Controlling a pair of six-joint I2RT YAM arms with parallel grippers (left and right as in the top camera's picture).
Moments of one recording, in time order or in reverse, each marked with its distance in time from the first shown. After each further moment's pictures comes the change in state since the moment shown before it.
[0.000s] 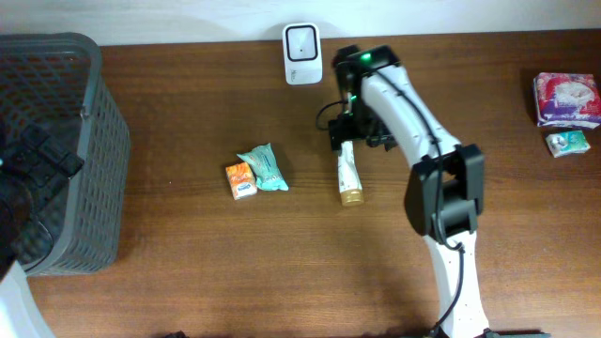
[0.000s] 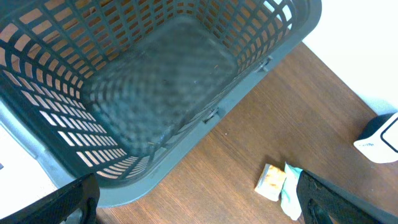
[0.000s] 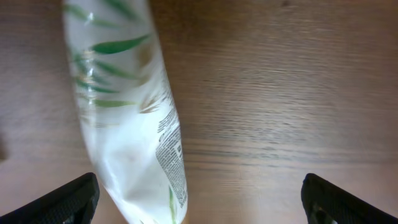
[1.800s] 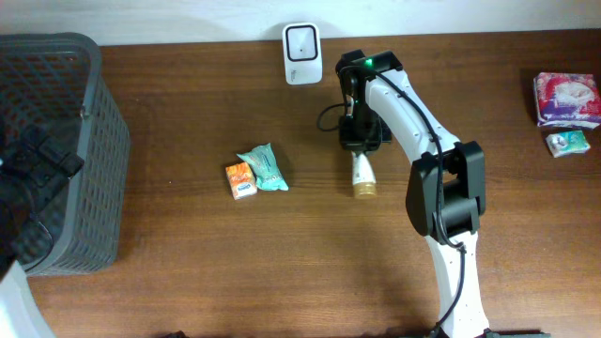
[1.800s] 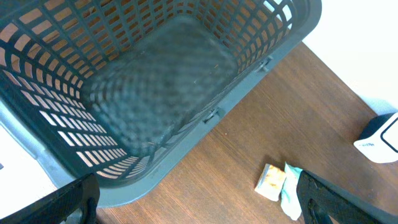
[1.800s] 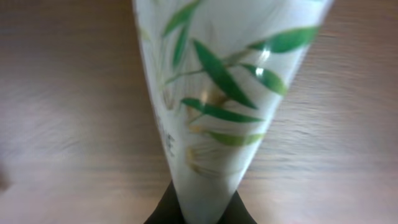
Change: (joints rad) left arm 0.000 0.000 0.000 0.000 0.000 0.000; right arm 0.017 -0.008 -0.082 0.073 0.067 0.145
